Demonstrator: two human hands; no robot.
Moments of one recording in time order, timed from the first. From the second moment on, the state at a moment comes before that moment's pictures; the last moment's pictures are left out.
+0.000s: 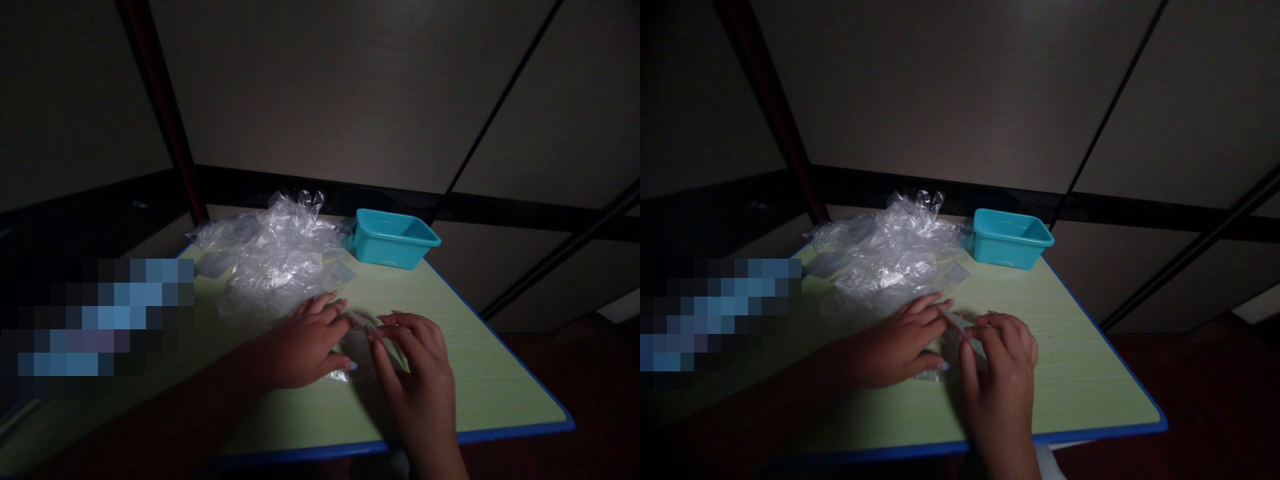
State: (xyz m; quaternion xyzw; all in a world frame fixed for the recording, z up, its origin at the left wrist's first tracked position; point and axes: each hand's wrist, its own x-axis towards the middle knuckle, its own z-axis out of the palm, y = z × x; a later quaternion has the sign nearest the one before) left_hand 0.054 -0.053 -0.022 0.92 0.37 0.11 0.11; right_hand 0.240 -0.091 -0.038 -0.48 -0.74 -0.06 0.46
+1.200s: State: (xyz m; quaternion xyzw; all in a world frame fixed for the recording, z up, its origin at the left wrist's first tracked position) left_hand 0.033 -0.050 -0.008 0.89 0.43 0.09 0.12; right_hand 0.228 -0.091 -0.037 -0.49 -0.78 -0.06 0.39
